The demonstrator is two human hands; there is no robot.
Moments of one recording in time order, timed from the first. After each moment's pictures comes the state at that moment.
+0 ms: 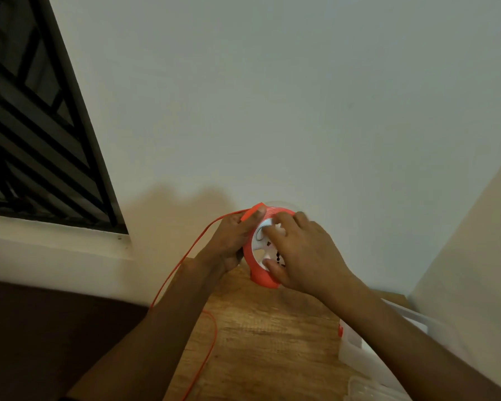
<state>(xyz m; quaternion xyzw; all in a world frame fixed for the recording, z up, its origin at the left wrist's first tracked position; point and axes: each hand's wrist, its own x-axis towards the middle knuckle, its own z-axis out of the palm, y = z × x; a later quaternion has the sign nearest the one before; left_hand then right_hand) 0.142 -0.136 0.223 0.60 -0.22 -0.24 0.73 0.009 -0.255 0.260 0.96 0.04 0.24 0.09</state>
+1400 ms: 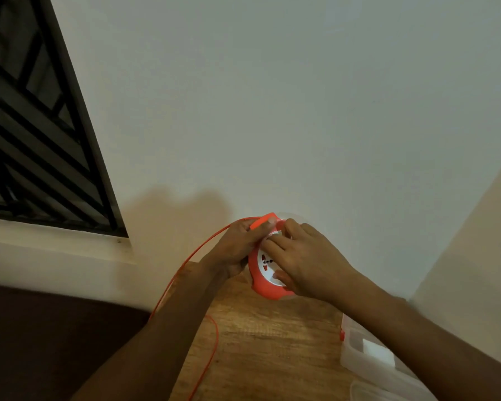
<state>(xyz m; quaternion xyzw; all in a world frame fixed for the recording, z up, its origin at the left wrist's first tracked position) 0.145 -0.139 0.215 0.61 -0.27 -0.28 0.69 0.013 -0.263 0.260 0.94 0.17 0.23 0.20</state>
